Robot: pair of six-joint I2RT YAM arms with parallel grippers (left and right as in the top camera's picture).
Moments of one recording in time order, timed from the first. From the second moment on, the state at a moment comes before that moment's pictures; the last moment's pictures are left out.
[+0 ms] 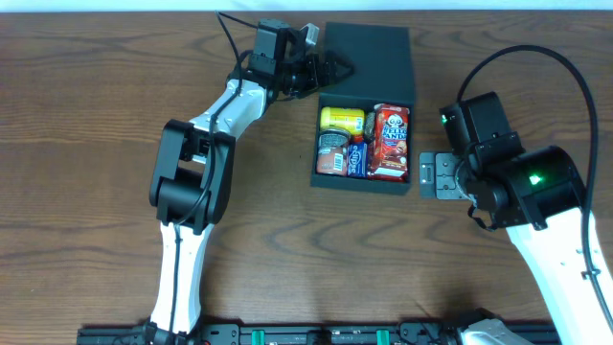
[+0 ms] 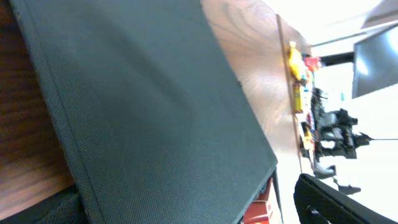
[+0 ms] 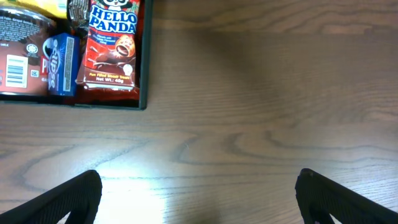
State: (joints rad) left arm -0.32 2.37 1.76 -0.03 0.83 -0.66; right arm 0.34 1.26 1.41 -1.37 0.33 0.31
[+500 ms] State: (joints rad) left arm -0.32 2.44 1.77 0.32 1.13 -0.66; right arm 0.34 1.26 1.41 -1.37 0.34 0.31
